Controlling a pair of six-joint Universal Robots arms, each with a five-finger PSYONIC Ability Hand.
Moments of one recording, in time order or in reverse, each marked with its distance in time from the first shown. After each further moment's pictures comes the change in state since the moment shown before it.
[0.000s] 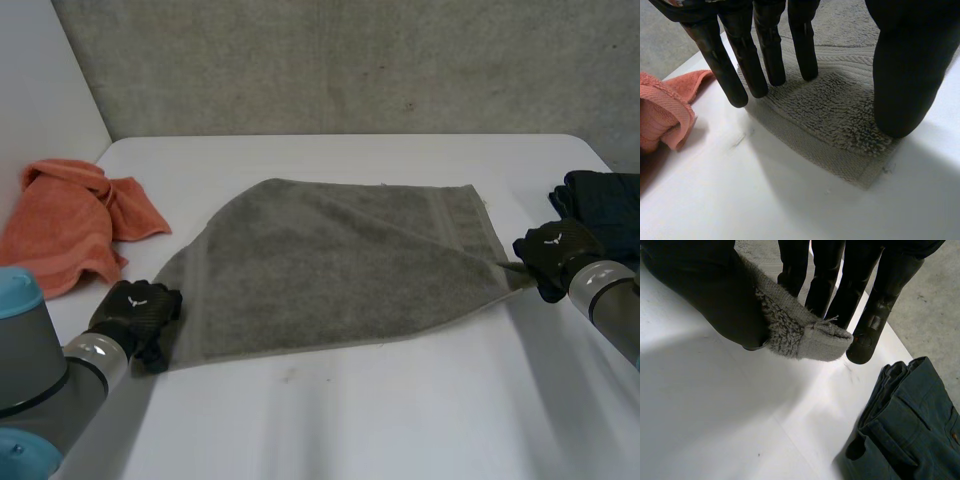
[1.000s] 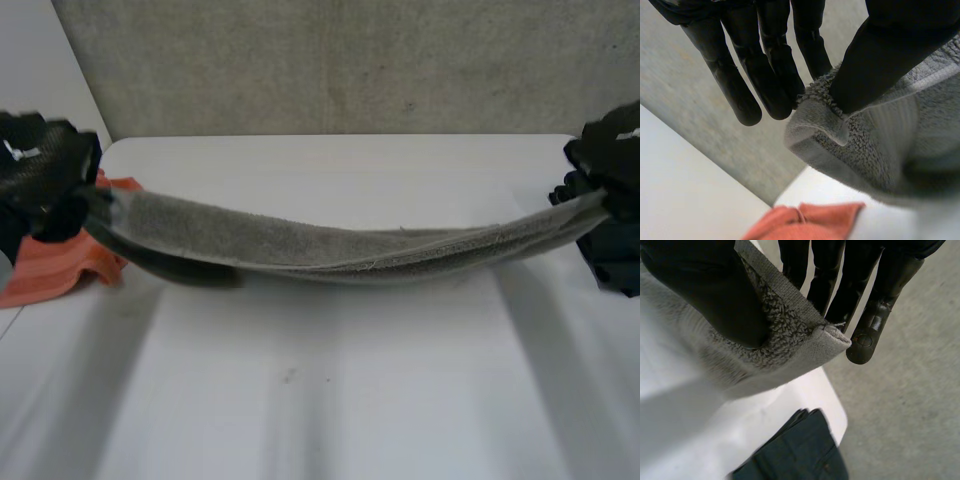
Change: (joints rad) left arm 0.027 0.615 0.164 -0.271 0.038 0.019; right arm -0.005 -0.443 -0.216 0.500 -0.054 -0.103; left_hand 0.515 0.647 0.641 0.642 0.608; right_hand 0.000 0.000 0.000 0.000 0.000
